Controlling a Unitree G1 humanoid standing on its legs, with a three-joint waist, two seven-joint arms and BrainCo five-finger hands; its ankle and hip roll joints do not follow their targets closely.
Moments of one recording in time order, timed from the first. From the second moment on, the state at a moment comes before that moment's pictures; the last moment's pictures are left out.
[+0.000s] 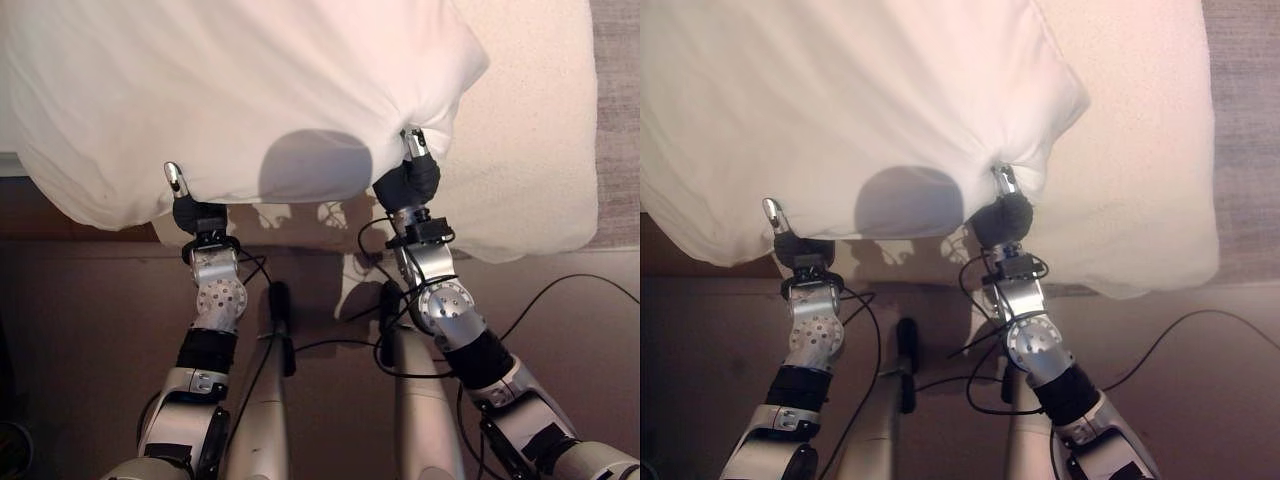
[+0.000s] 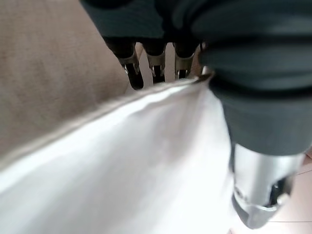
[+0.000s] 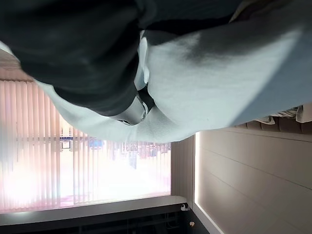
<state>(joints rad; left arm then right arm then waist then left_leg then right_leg) -0.60 0.21 0.03 0.27 -1.39 -0.47 0.16 -0.64 -0.21 0.39 -0.07 1.63 -0.35 0.14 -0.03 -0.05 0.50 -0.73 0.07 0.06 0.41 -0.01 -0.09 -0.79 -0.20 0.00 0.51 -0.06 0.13</state>
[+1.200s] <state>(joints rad) -0.46 0.16 0.11 0.16 -1.18 -0.49 0.30 -0.44 -0.20 0.35 0.01 1.57 -0.28 0.01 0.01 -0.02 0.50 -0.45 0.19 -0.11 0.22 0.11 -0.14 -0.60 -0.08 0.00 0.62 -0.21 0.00</state>
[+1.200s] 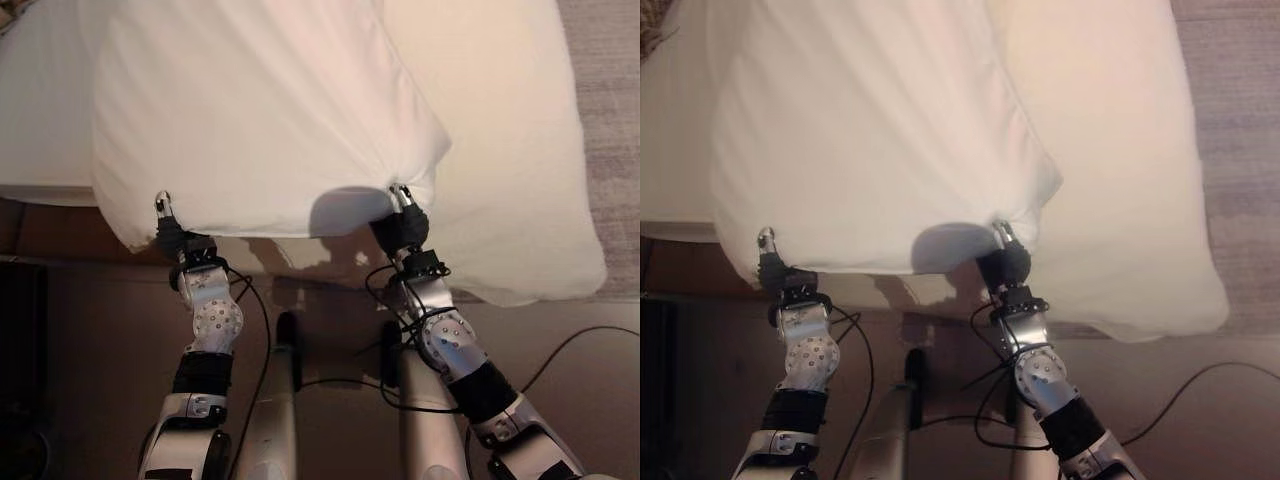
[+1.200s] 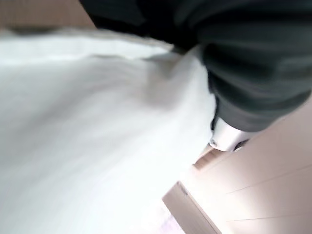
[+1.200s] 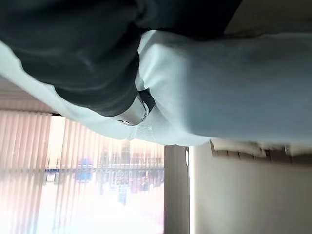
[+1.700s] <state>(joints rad) -0.36 0.14 0.02 0.19 -1.20 -0.47 0.15 -0.32 -0.13 0.25 0.05 1.50 -0.28 0.04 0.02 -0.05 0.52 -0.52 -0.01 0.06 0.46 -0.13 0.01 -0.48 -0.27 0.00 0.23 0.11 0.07</state>
